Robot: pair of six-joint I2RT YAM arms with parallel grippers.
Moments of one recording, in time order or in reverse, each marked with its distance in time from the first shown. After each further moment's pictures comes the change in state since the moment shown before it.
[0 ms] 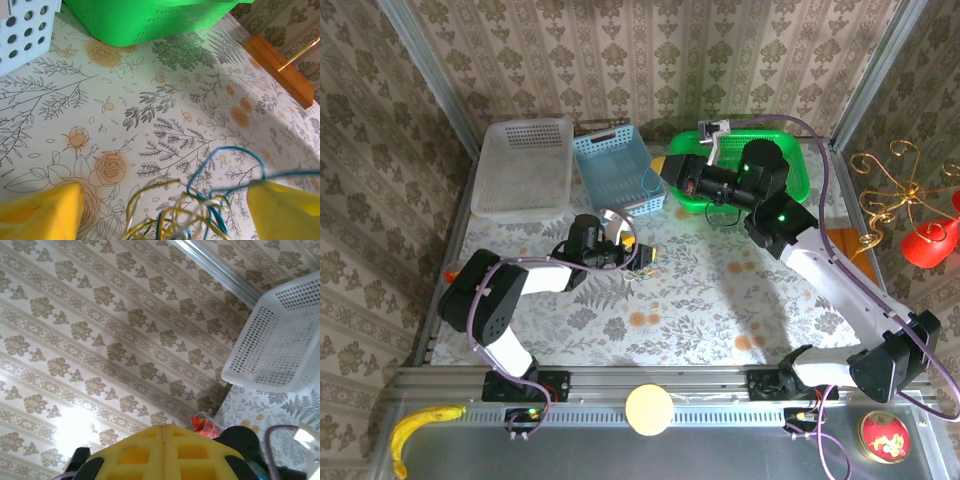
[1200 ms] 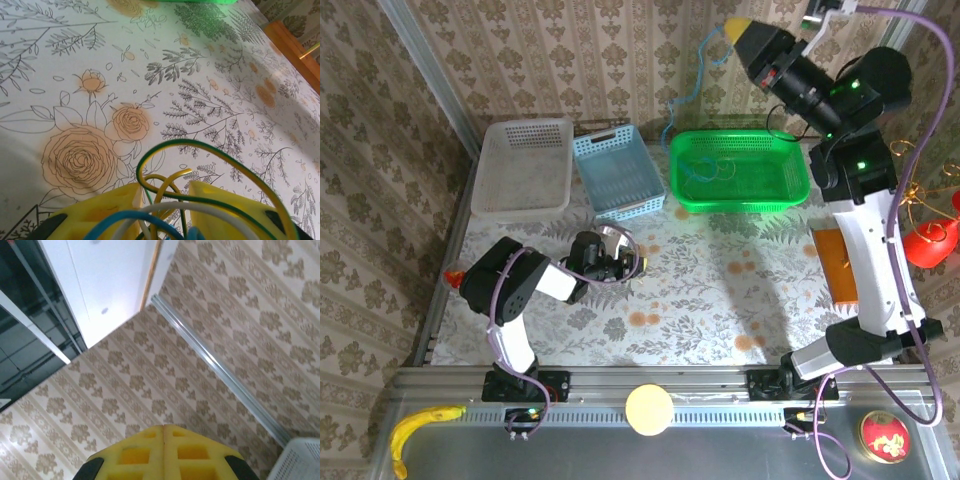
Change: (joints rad) left arm -0.002 0.161 -0.118 0.267 -0.018 -0.066; right arm -0.270 0.203 0.818 -0.170 -0.004 0.080
